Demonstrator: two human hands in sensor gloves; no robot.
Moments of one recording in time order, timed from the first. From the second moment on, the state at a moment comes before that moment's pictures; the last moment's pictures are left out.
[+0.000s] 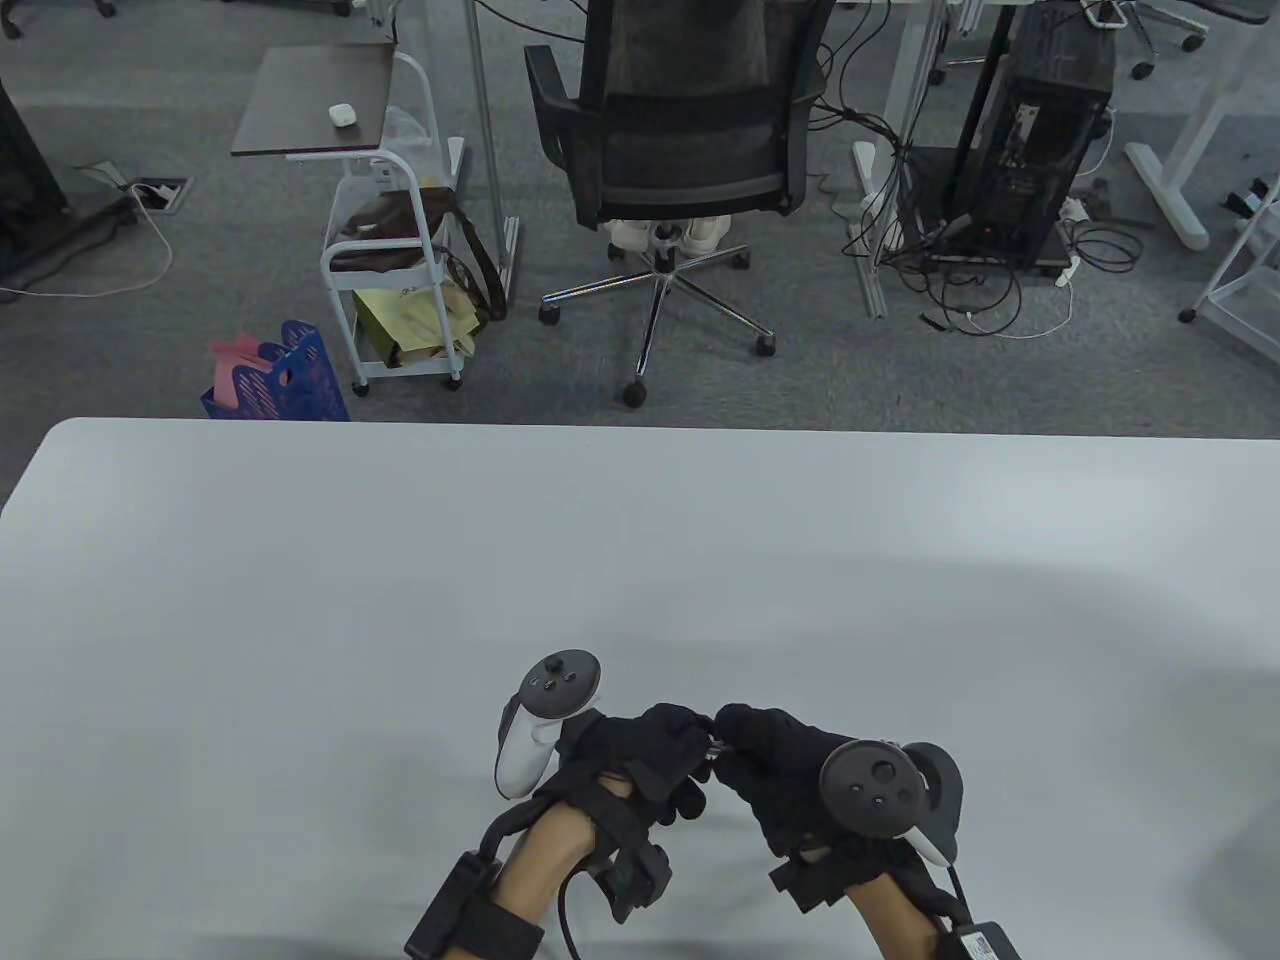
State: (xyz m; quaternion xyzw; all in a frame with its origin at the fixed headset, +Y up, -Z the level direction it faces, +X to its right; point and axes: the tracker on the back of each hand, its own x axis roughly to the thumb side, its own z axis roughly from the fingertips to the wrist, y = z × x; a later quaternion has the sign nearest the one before) left_hand -0.070 -0.735 -0.335 -0.29 -0.14 0.62 0.71; right_hand 0.144 -0.682 -0.293 0.20 -0.15 0.92 0.31
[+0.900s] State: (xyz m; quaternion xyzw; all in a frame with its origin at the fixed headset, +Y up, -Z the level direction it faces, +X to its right) left_hand -0.069 -0.736 -0.334 -0.29 -0.13 0.61 0.73; right_hand 0.144 -0.684 -0.293 0.20 -0.14 0.92 0.31
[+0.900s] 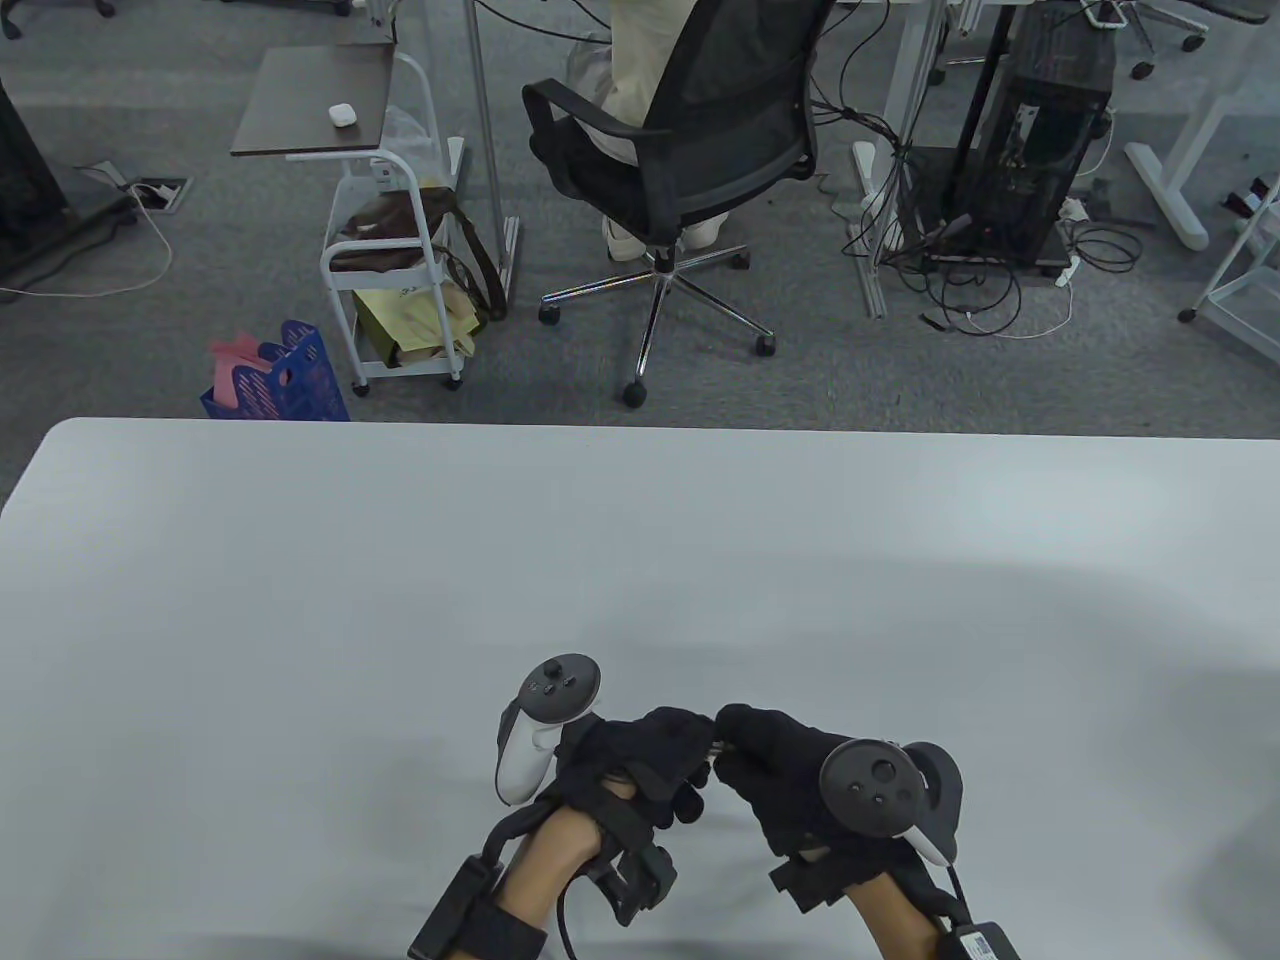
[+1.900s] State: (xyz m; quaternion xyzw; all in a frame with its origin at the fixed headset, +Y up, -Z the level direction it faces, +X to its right) left_hand -0.066 -0.732 -0.334 -0.31 -0.16 0.61 0.71; right_hand 0.145 -0.683 -0.293 0.20 -0.15 0.91 0.32
